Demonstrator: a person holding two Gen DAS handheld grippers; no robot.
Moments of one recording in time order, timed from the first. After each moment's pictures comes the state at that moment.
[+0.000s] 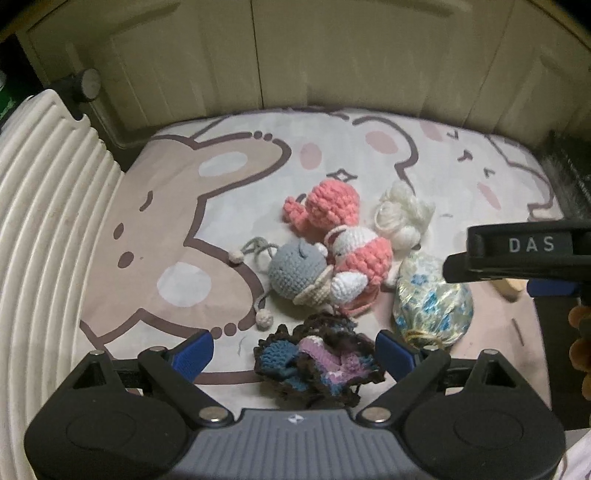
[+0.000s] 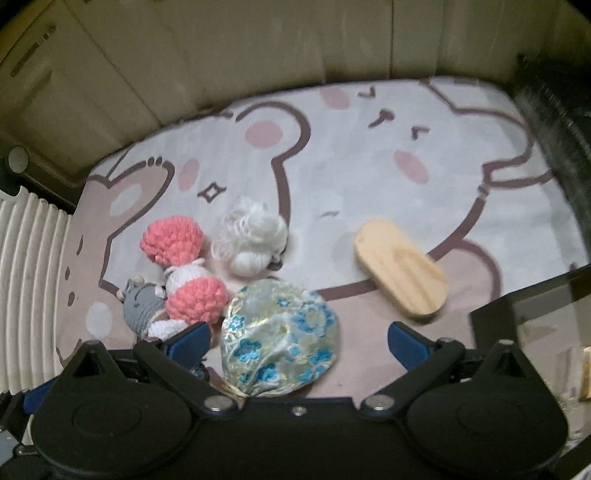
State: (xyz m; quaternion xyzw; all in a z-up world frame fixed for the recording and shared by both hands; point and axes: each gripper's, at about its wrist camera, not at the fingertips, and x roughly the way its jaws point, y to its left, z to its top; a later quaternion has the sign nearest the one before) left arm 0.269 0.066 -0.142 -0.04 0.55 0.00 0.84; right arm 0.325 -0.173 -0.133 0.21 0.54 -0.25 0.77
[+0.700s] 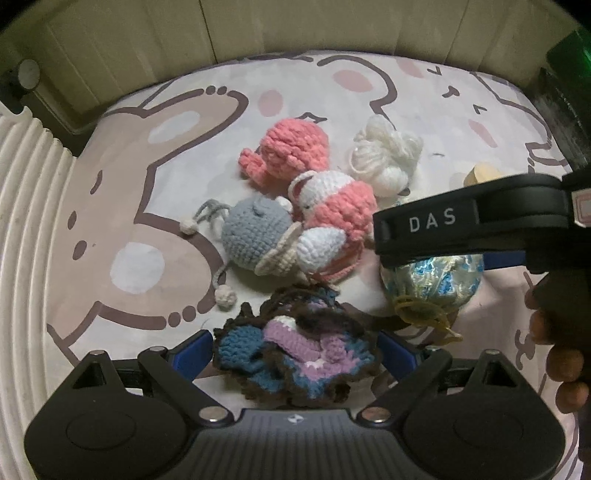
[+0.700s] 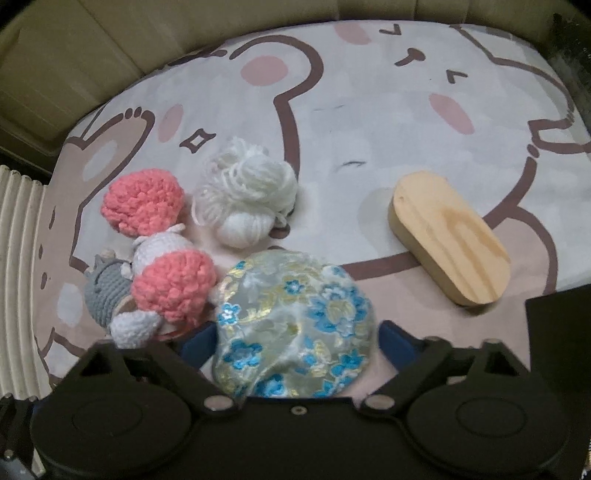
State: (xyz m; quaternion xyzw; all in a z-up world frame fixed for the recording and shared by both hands) left arm 0.284 0.043 -0.182 0.01 0.60 -0.06 0.80; right arm 0.348 -0.175 -0.192 0.24 0.58 -0.27 0.73
